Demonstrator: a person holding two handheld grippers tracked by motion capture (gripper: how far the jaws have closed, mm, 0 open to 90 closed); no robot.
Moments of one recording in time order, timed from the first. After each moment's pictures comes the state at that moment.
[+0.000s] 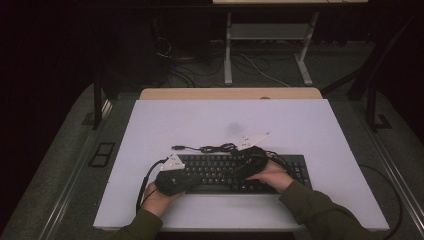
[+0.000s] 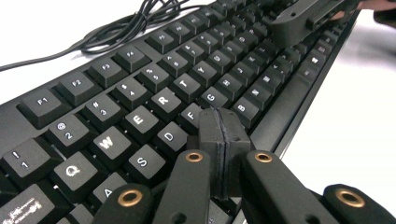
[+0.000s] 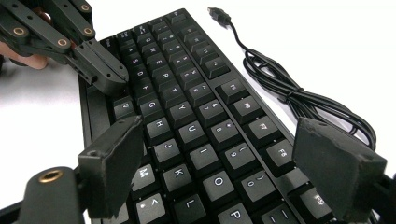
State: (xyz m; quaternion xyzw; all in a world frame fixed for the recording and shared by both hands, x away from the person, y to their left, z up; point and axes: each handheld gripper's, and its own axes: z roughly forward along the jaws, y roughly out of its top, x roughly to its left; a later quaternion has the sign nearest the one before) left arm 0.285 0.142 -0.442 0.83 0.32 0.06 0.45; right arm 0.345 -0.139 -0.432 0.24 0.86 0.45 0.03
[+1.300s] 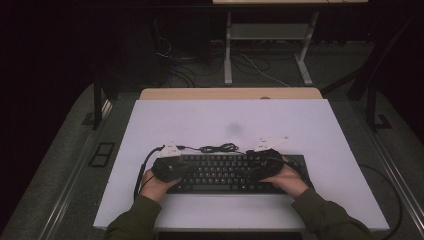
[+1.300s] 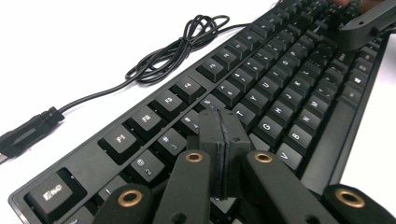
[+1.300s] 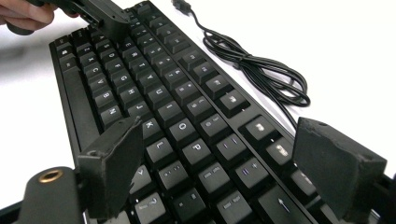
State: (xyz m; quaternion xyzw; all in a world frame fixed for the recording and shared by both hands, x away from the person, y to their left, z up) left arm 0.319 0.151 -0.434 0.83 0.32 0.08 0.44; right arm 0.331 -0.179 -0.432 0.29 0.85 0.44 0.07
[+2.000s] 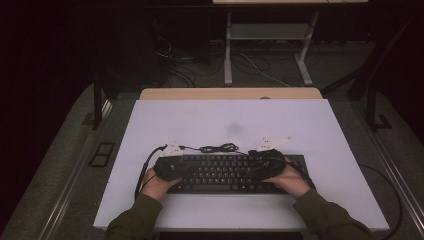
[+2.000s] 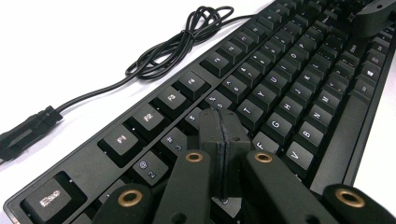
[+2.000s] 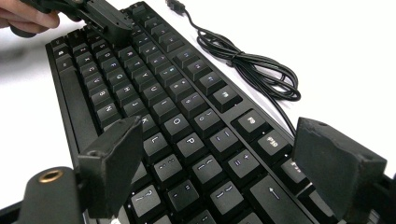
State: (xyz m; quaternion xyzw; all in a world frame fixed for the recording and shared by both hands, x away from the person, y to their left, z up) left arm 0.322 0.148 -0.437 0.84 0.32 0.08 0.43; right arm 0.330 -0.183 -0.432 0.30 0.84 0.44 0.07
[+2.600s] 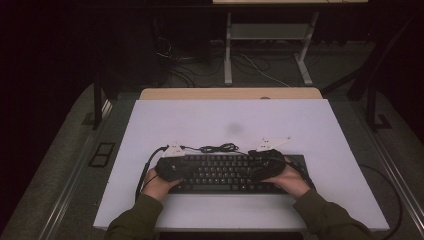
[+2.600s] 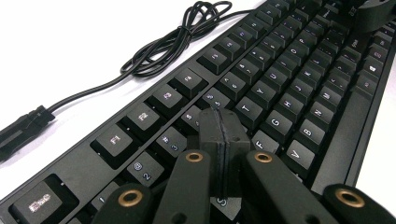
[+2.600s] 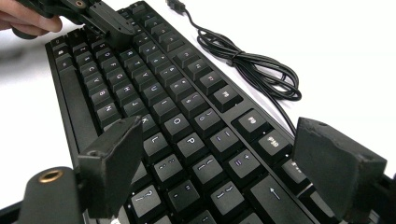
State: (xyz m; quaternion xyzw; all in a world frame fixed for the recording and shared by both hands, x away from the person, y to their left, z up) left arm 0.322 0.145 -0.439 0.84 0.32 0.08 0.42; right arm 0.330 -0.183 -0.432 0.30 0.84 0.44 0.07
